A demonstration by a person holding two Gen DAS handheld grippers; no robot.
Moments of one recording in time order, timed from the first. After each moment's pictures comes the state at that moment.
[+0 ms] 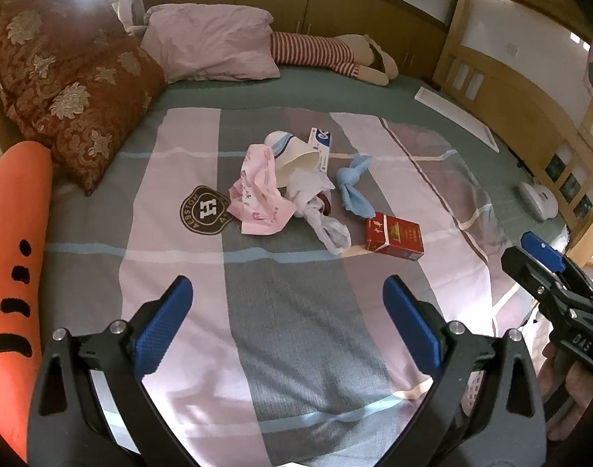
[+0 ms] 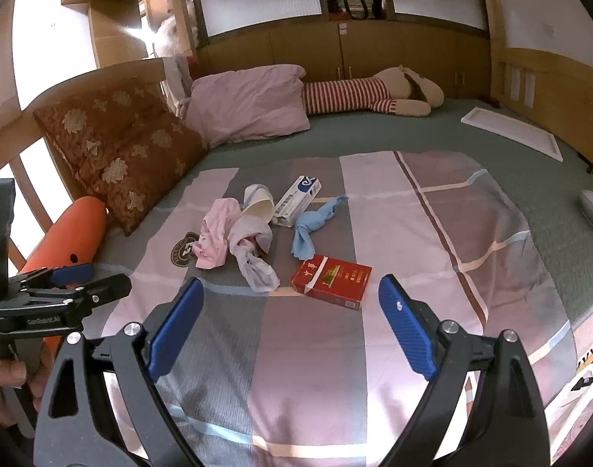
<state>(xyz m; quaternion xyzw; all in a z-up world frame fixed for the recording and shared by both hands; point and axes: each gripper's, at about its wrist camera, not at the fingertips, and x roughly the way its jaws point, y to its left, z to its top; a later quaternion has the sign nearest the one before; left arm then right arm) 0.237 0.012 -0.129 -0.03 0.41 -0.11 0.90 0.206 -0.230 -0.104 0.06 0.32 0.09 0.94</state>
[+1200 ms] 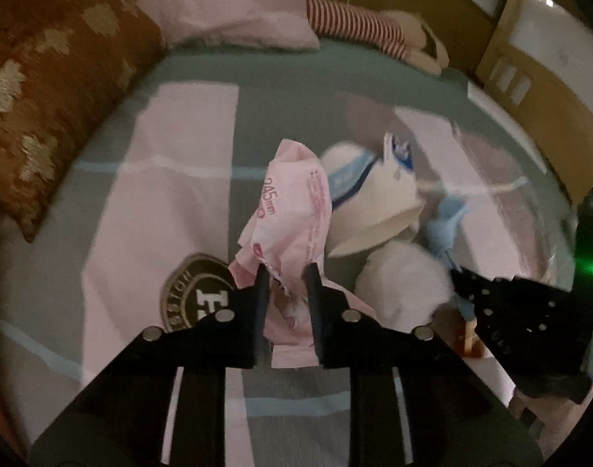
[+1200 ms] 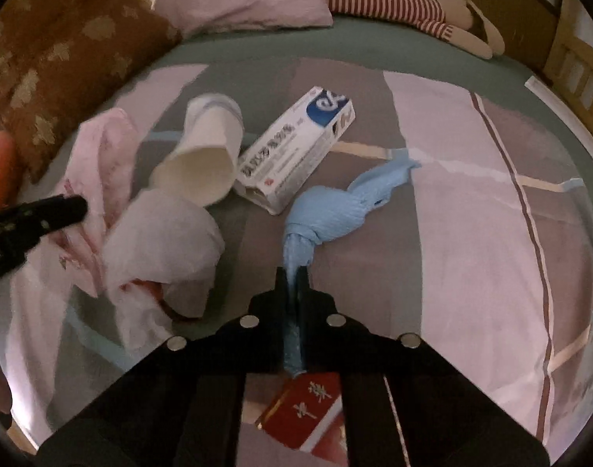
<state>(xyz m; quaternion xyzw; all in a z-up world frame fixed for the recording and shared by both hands) 0.423 0.030 -0.197 -0.06 0.46 -0.07 0.88 0.425 -0.184 -0.215 -0.02 0.47 0.10 0.88</state>
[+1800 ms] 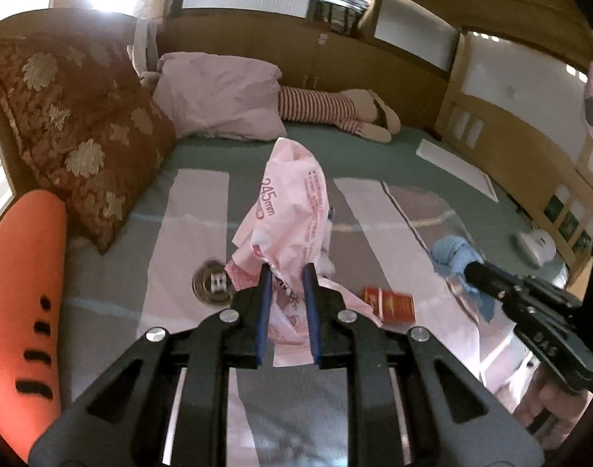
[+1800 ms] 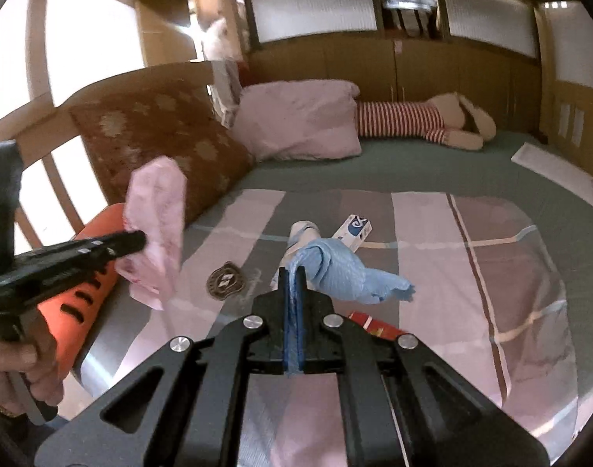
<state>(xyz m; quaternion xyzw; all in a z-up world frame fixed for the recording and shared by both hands) 0.241 0.017 -0.077 -0.05 0.33 -0.09 0.94 0.233 -0.207 -0.076 0.03 0.29 0.18 0.94</state>
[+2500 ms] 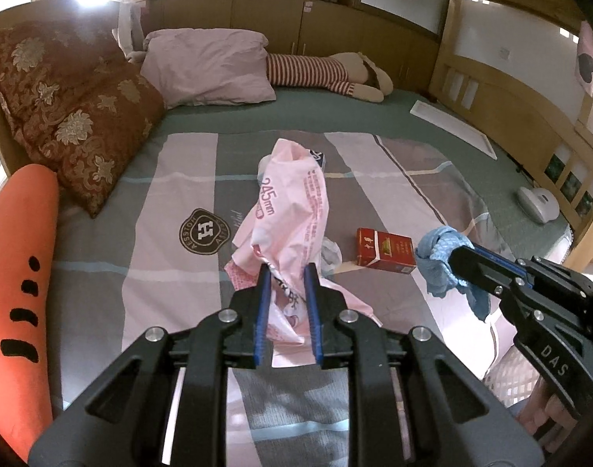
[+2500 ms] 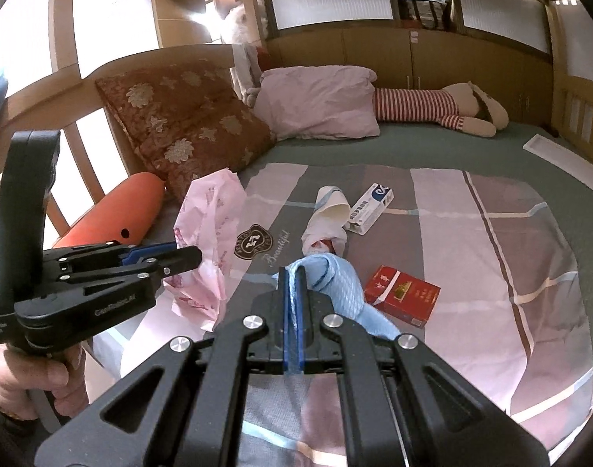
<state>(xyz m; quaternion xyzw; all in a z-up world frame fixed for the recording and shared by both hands) 0.219 0.000 -0.115 -0.02 0.38 -0.10 0.92 0.209 -0.187 -0.101 0.02 0.31 0.20 0.93</state>
